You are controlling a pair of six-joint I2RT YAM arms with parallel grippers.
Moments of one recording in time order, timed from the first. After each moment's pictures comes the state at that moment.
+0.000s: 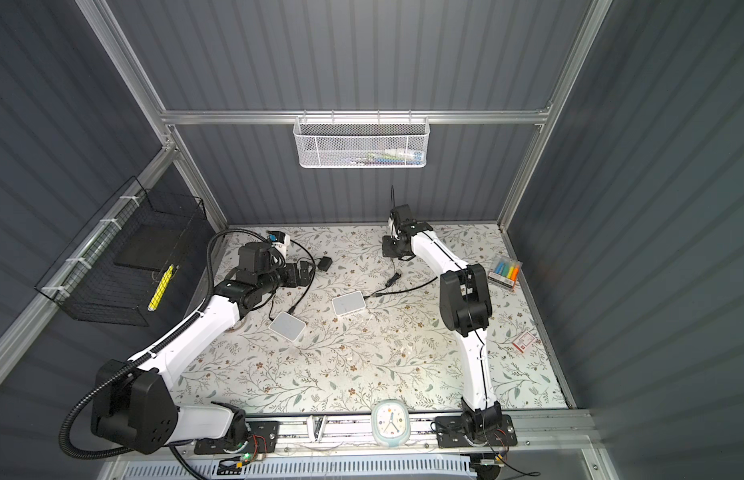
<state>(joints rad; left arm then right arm) -0.33 1.36 1.02 -0.25 0.13 -0.22 0.35 2.25 1.95 -0.68 -0.13 0.24</state>
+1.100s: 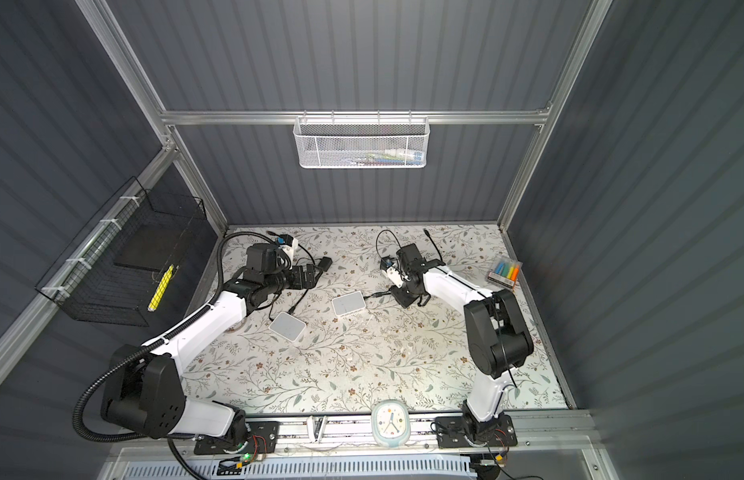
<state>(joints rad) -0.33 1.44 1.02 -0.22 0.22 -0.23 0.40 1.82 1.29 -0.63 -0.08 -0.39</state>
